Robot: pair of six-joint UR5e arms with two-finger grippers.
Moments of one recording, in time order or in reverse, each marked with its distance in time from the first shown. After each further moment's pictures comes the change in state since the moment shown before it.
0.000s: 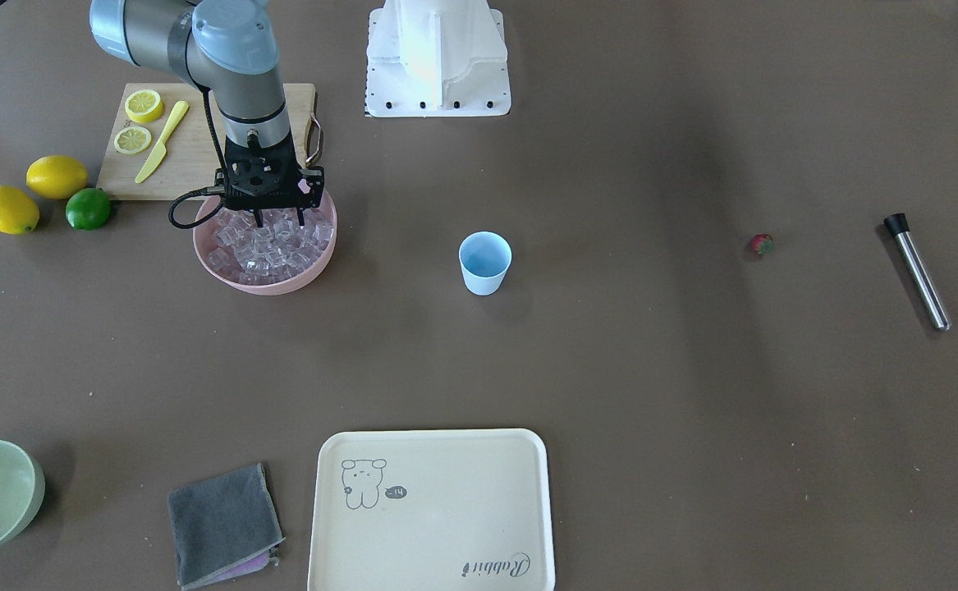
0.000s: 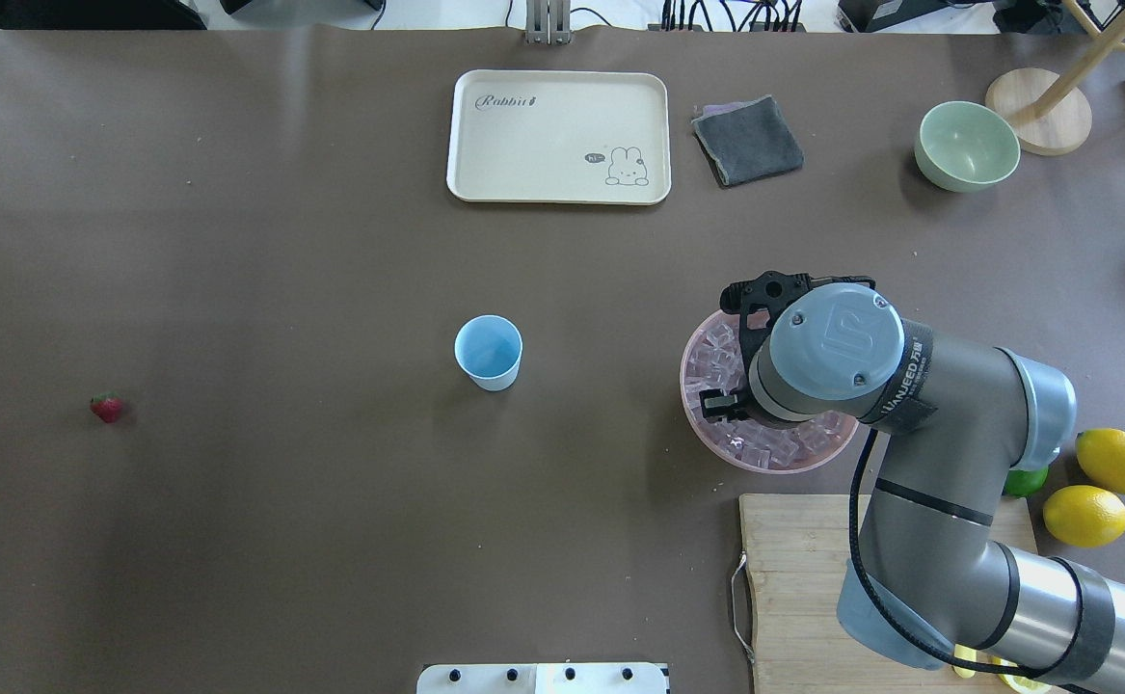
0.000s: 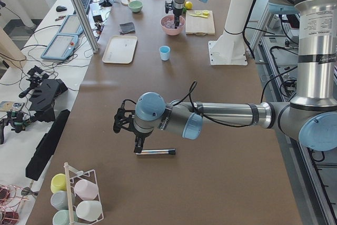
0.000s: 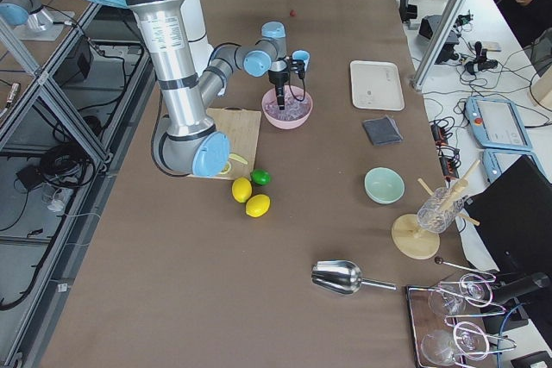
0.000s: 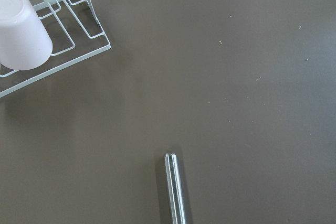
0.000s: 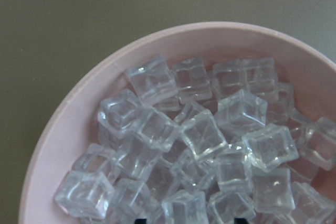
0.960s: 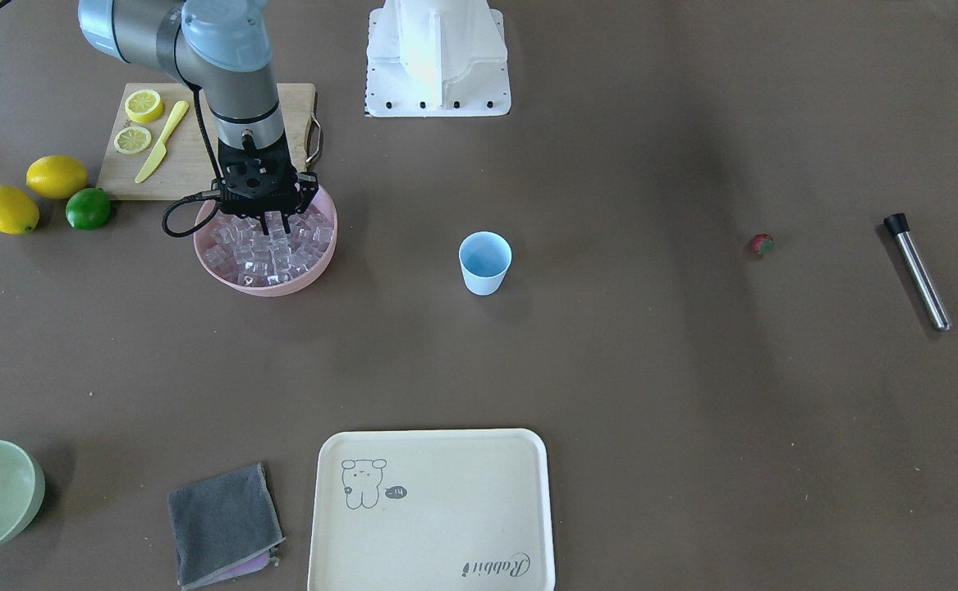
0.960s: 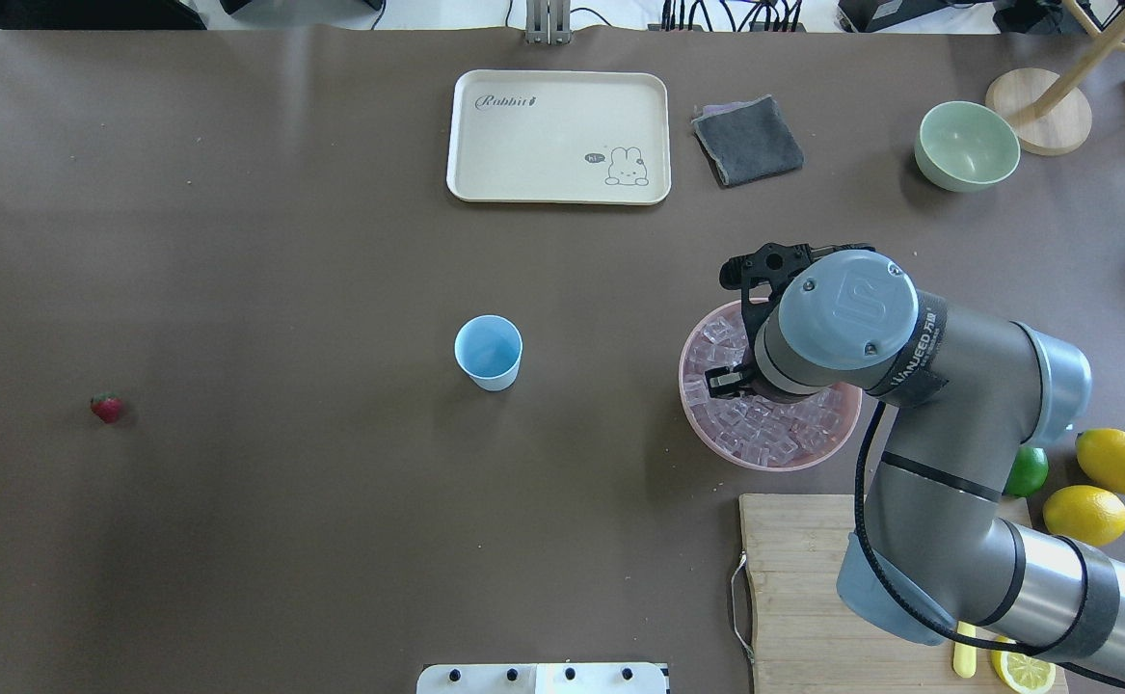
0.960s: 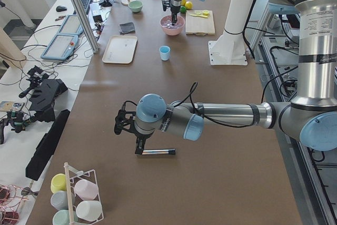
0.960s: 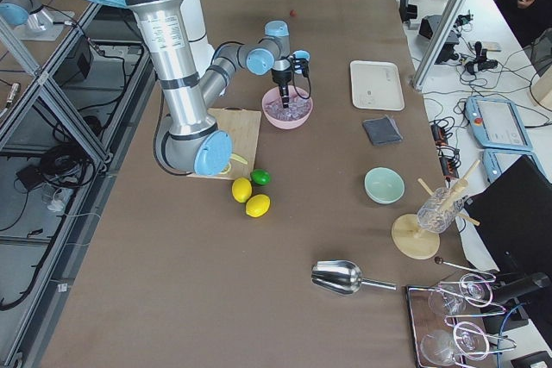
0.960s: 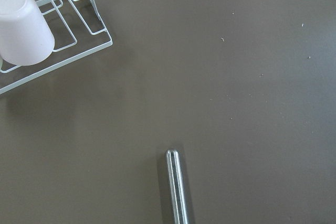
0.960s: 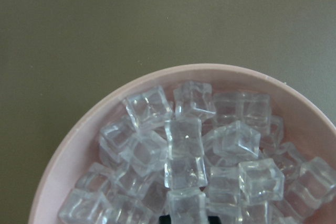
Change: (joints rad) left arm -0.001 0.007 0.003 0.000 0.000 0.001; right arm 0.049 0.024 0.019 -0.019 0.010 -0.088
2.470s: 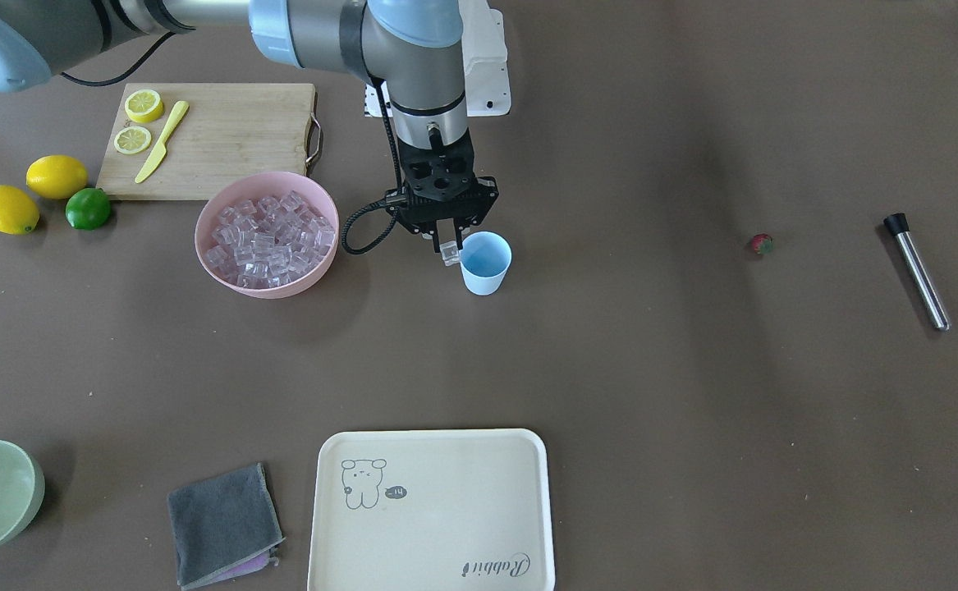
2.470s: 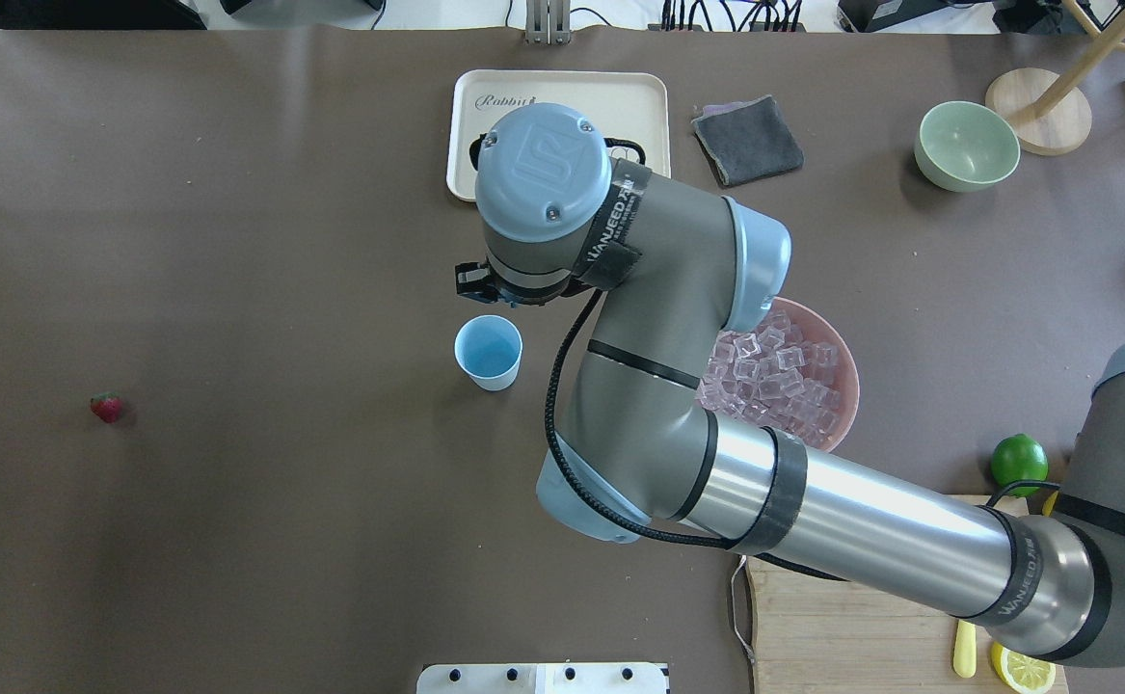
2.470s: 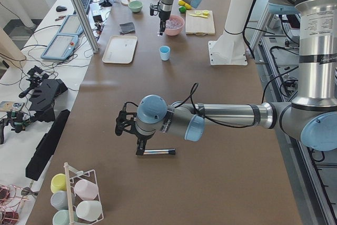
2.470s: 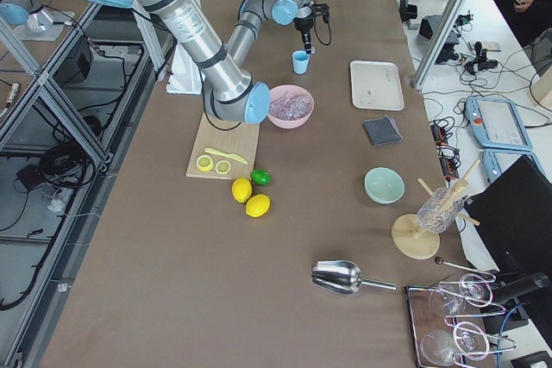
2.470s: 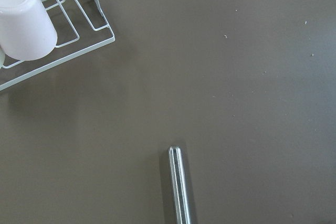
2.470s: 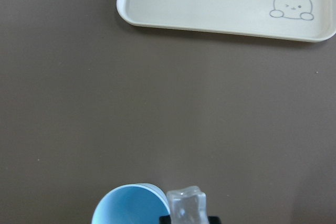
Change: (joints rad) left arm -0.001 0.006 -0.001 0.000 -0.001 0.002; right arm -0.014 0.550 -0.390 0.007 -0.004 0.119
